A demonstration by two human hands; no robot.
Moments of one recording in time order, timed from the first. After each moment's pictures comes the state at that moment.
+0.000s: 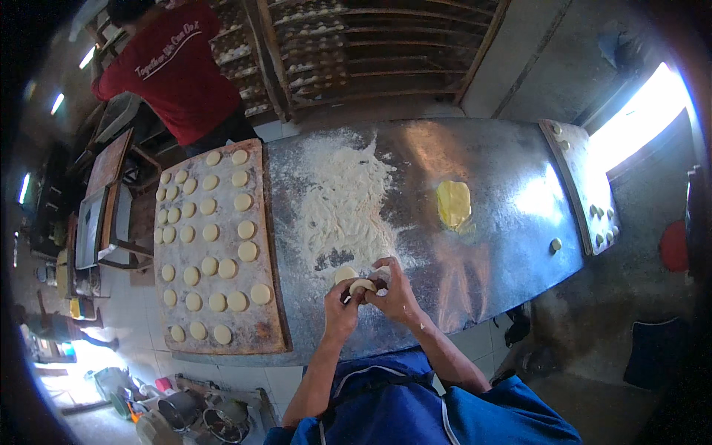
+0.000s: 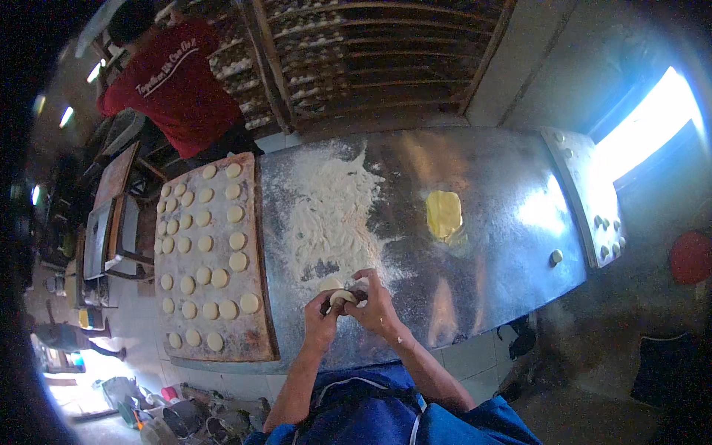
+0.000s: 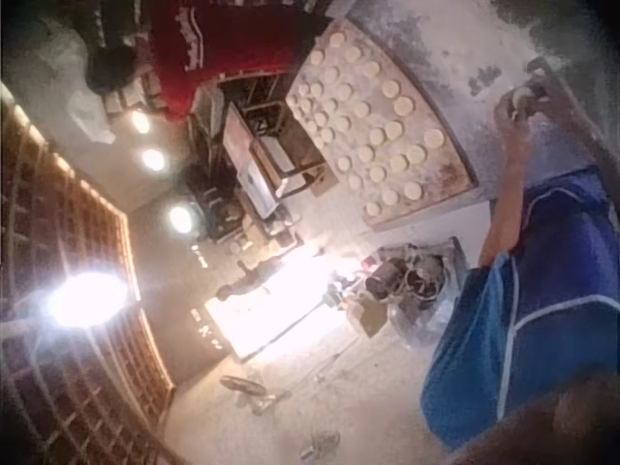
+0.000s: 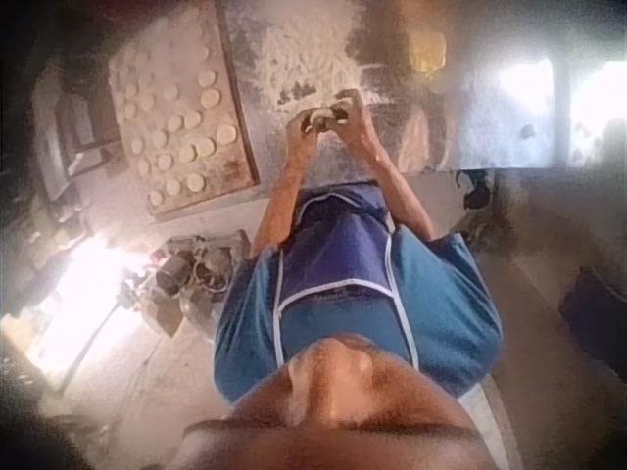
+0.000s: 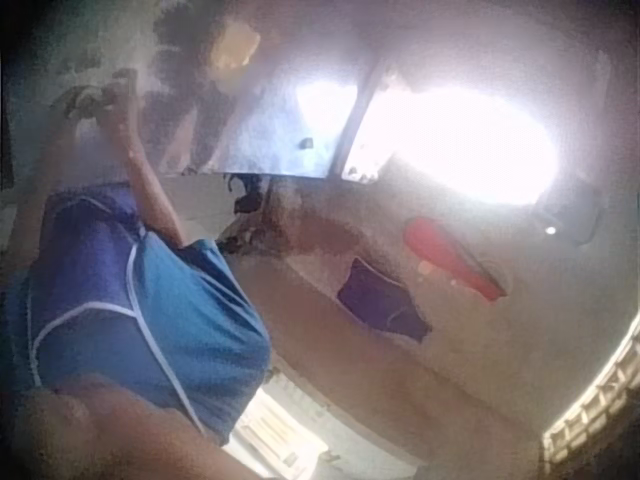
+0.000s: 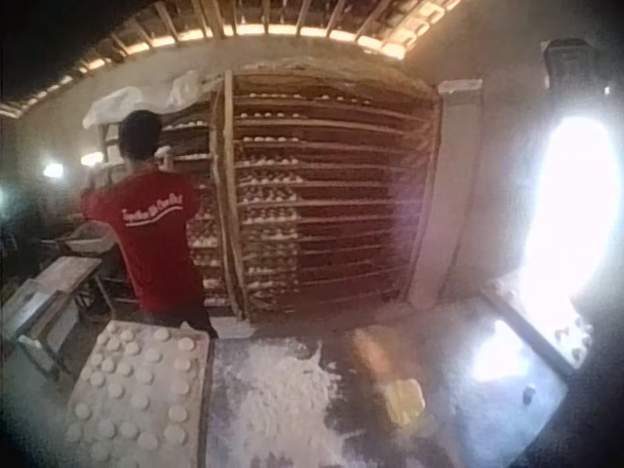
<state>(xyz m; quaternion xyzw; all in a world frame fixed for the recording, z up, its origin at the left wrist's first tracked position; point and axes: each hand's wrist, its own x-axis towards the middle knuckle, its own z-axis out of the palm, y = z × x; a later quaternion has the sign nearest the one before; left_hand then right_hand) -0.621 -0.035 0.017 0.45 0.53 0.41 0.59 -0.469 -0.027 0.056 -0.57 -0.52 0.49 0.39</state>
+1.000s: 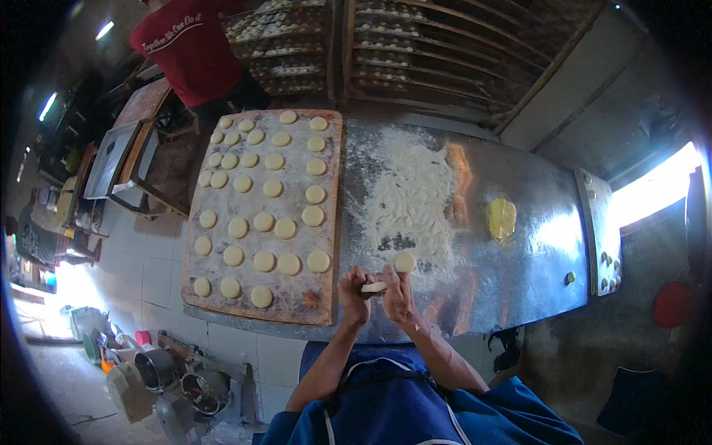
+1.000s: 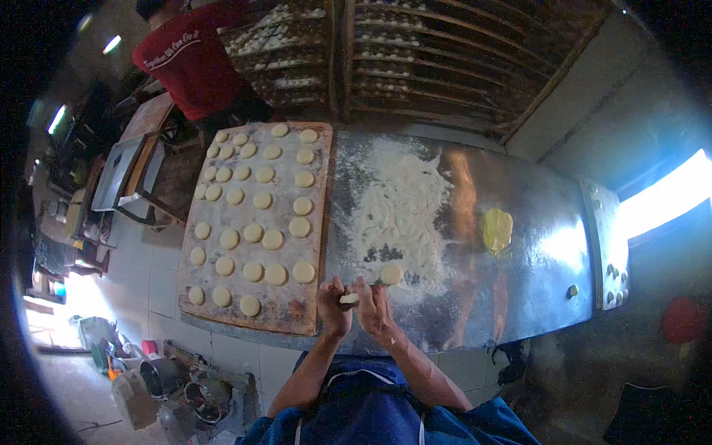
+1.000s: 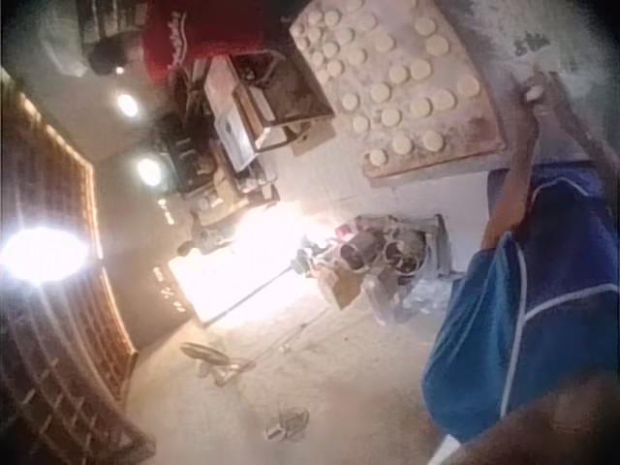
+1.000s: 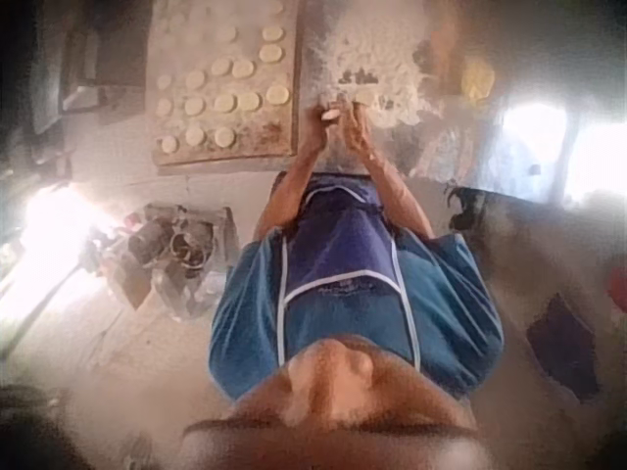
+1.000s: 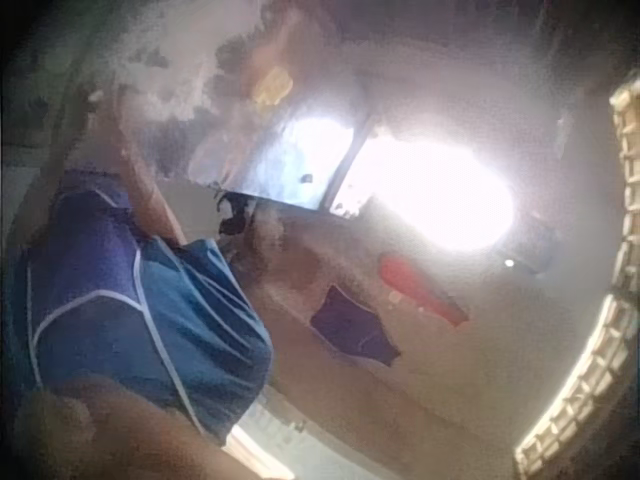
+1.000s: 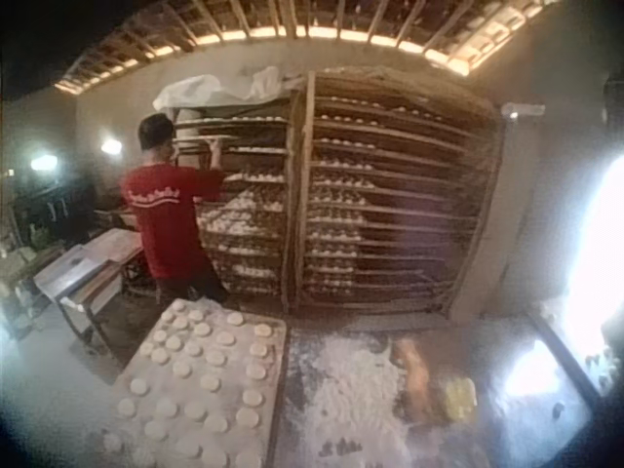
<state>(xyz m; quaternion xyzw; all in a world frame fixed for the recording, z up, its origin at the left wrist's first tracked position) -0.720 -0.055 -0.010 0.27 0.41 0.61 0.62 -0.613 -0.046 0.040 -0.54 -0.52 0.51 0.41</state>
